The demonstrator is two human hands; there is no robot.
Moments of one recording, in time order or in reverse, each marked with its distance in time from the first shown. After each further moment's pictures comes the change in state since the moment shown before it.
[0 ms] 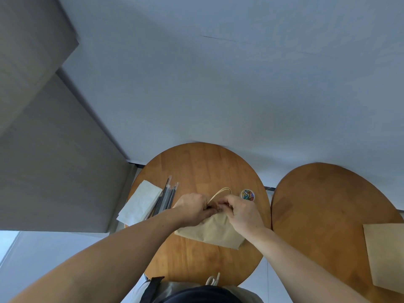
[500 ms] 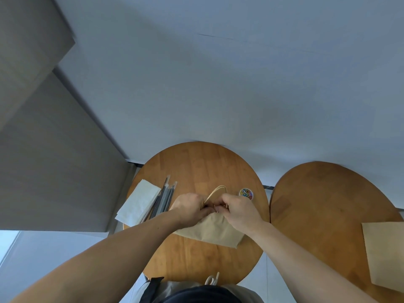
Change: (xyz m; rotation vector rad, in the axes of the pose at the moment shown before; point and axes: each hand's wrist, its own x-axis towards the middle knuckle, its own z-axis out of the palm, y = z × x) left_hand -0.002 -0.003 0.010 -0.068 0.112 0.006; right_hand 0.009 0.001 -0.009 -0.043 -0.175 -0.019
